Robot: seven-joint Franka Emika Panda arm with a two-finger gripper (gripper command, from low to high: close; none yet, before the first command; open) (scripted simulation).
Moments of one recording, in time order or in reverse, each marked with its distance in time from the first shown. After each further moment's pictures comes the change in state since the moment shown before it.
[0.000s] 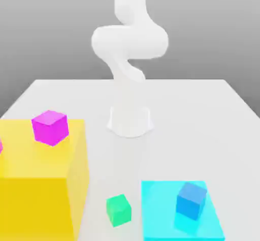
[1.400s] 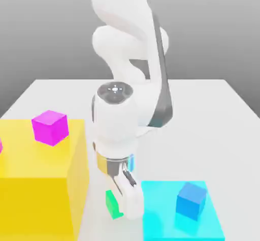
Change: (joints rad) arm -0.150 0.889 0.078 -0.300 -0.066 0.464 0.998
